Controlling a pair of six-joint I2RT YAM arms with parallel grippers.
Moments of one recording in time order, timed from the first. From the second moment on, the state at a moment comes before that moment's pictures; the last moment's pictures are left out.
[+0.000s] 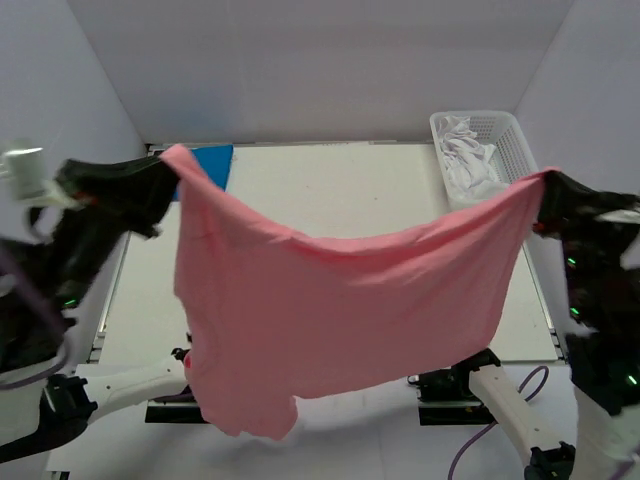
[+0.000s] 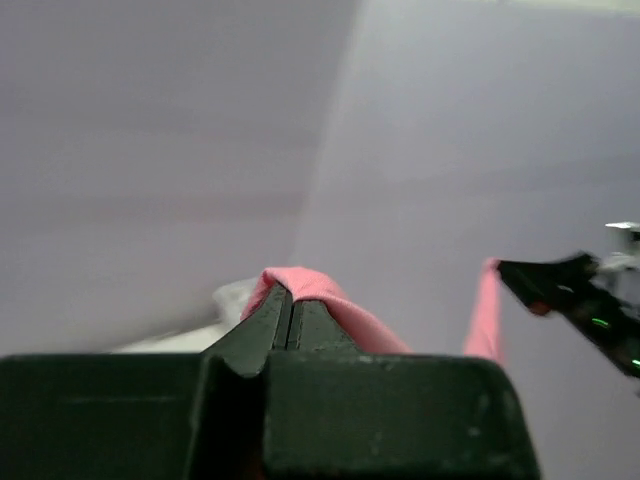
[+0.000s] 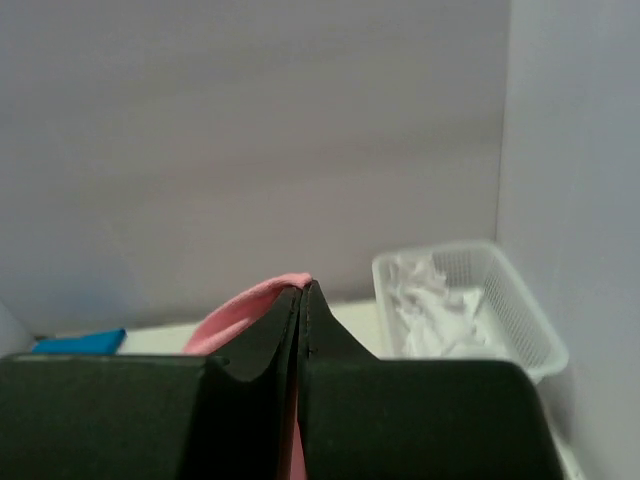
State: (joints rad) left arm -0.93 0.84 1.82 -0.46 -0.19 -0.21; right arm 0.23 0.63 1.54 -0.54 0.20 0.13
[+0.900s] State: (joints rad) left arm -0.69 1.49 1.27 -0.13 -0.93 -0.29; right arm 0.22 1.31 1.06 -0.23 0.34 0.30
